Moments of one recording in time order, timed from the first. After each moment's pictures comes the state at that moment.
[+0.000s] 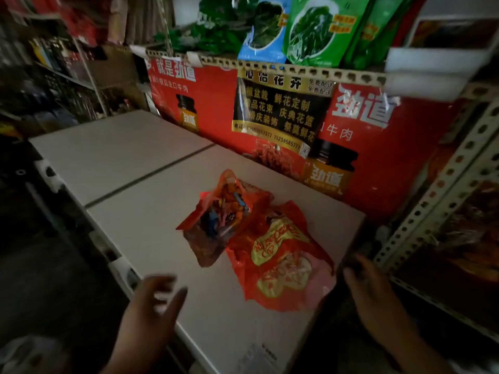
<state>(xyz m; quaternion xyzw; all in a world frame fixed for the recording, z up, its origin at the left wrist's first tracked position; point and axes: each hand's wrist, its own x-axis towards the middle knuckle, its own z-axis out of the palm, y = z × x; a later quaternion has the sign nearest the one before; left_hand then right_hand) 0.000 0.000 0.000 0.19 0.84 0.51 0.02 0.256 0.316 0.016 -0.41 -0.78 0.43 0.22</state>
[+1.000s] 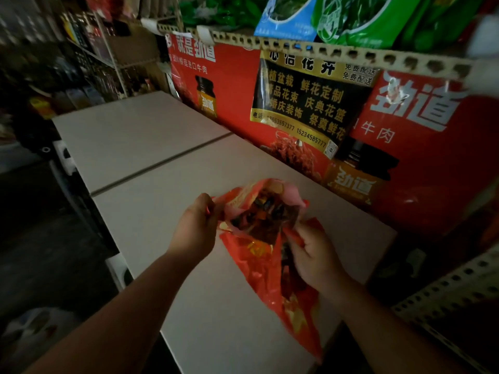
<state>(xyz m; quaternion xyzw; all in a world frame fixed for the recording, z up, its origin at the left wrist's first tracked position) -0.094 0.175 0.037 0.28 0.84 0.45 -0.05 0.079 0.358 0.021 -0.12 -0.86 0.41 0.28</state>
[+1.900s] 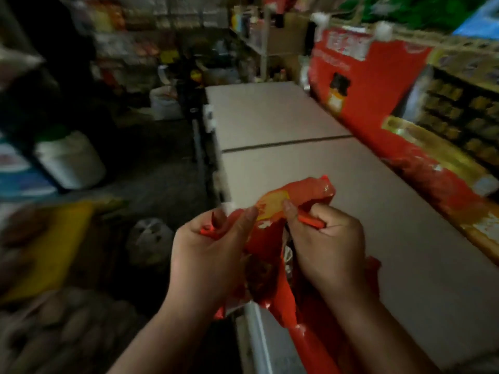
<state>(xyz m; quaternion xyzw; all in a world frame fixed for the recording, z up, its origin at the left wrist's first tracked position) 0.069 0.014 0.135 -0.03 0.70 0.71 -0.10 0.055 0.170 0.107 -0.01 -0.79 0.51 0.32</state>
